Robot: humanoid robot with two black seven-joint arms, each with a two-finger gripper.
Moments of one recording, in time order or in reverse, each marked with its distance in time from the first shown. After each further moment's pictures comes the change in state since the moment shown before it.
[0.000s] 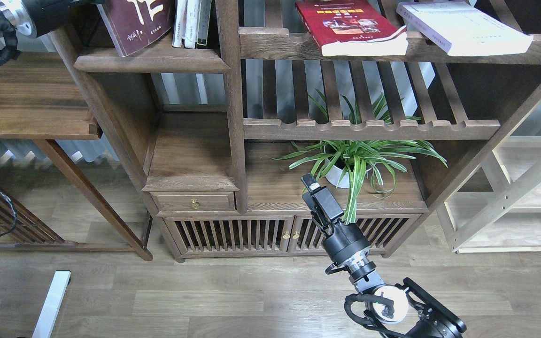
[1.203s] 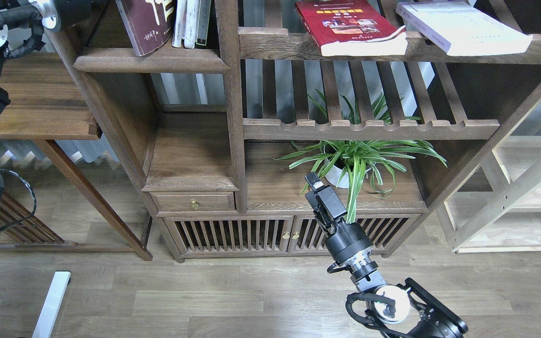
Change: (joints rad) left arm -0.110 -0.079 0.072 0.169 -0.006 0.004 0.000; right arm -0.004 0.000 0.010 0.000 0.012 0.000 0.000
